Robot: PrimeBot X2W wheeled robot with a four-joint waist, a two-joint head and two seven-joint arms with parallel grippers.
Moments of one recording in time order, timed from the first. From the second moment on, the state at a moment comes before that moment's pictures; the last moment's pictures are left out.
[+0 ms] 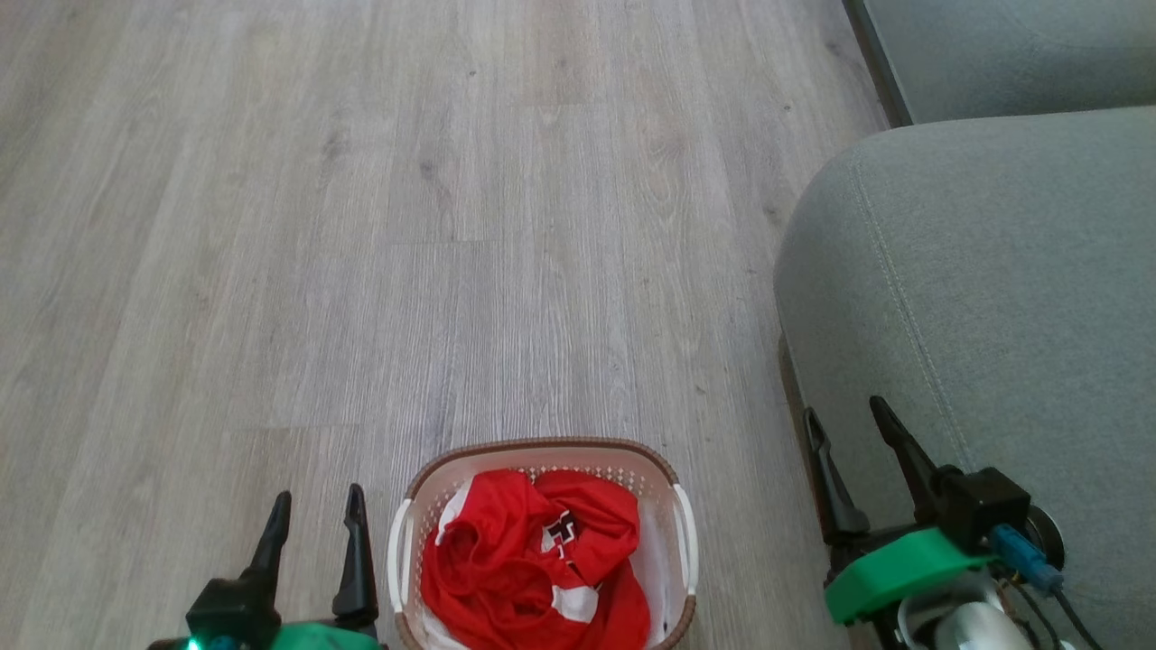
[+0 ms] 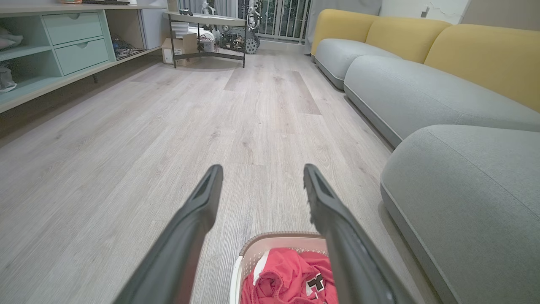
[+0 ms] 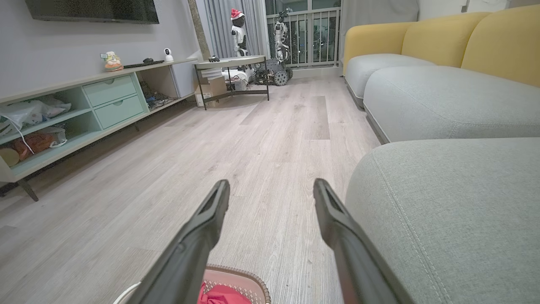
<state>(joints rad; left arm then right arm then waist) 0.19 0.05 -0.15 0.10 -0.19 0.10 -0.25 0.01 -0.04 0.10 0.20 0.15 0.13 -0.25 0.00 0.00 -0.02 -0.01</state>
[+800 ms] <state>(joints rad) 0.04 0.05 -0.23 0.23 -0.12 0.04 -0.25 -0.02 -0.04 0.05 0.16 0.14 0.13 -0.25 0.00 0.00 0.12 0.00</state>
